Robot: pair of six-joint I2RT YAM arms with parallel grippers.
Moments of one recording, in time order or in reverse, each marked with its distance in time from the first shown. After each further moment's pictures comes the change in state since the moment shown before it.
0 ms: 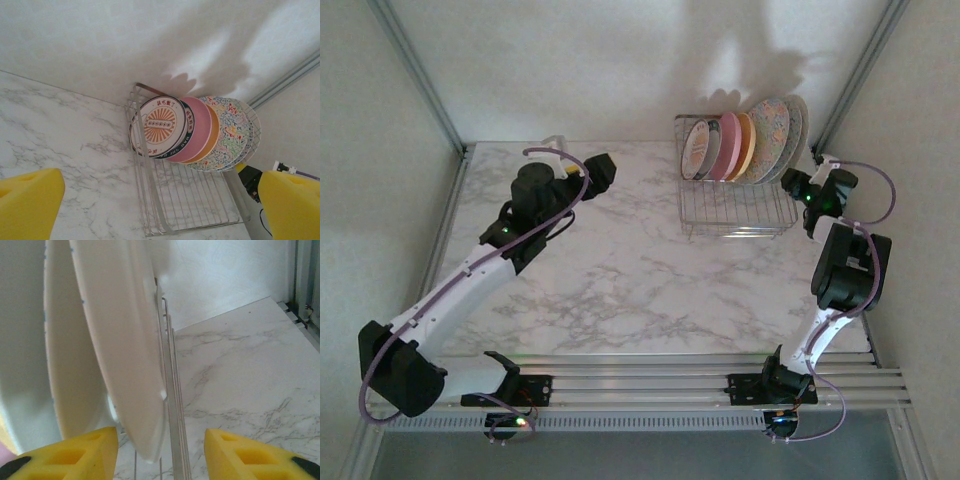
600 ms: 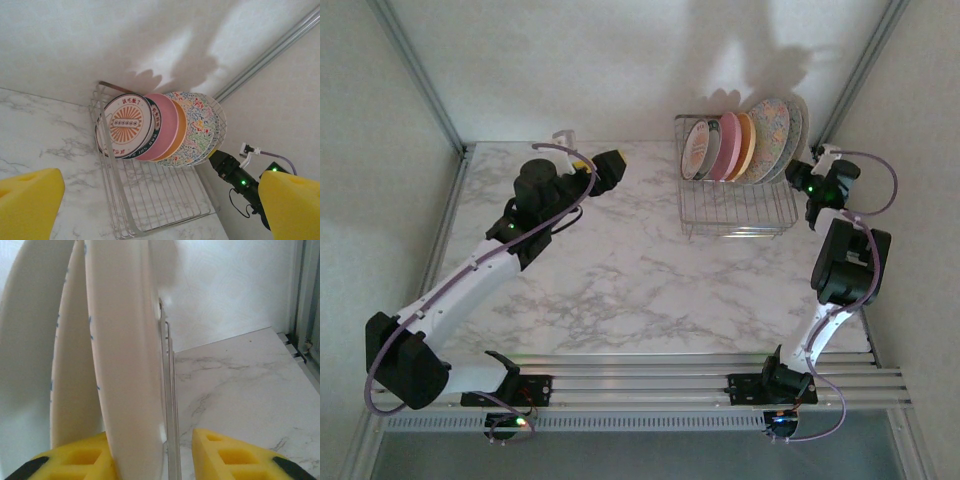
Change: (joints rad) left arm -0.006 0.041 0.016 0.102 0.121 -0.013; right arm 0.003 0.050 0.101 -0.012 -0.003 -0.053
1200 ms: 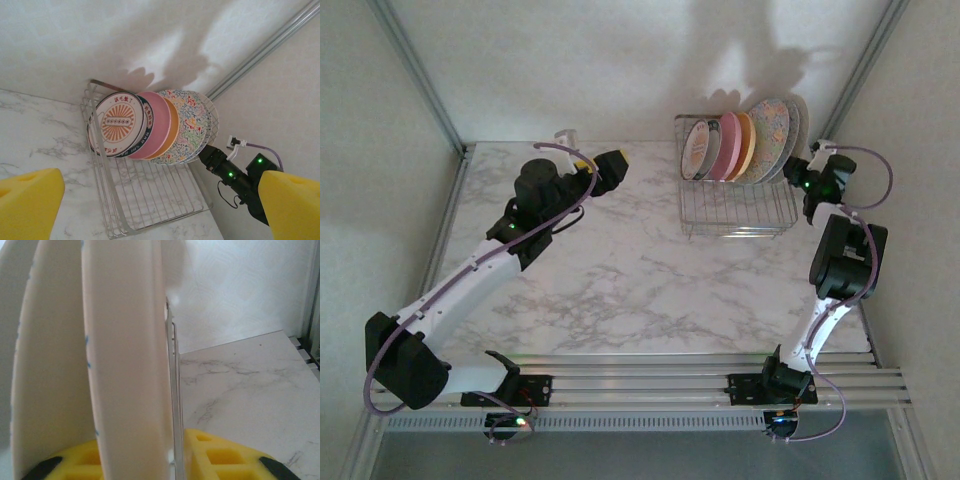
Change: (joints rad) left arm -0.009 0.000 0.007 0.001 0.011 -0.007; right arm 0.022 0.051 0.074 -0.030 0.000 -0.019
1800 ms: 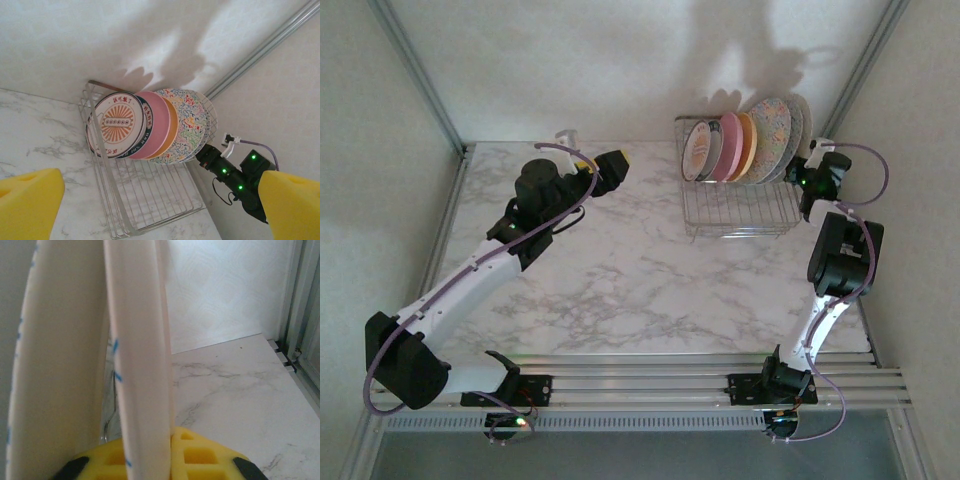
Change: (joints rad) left arm -0.005 0.000 0.002 -0.001 0.000 -0.008; right arm 0.025 0.019 0.028 -0.020 0.110 -0.032
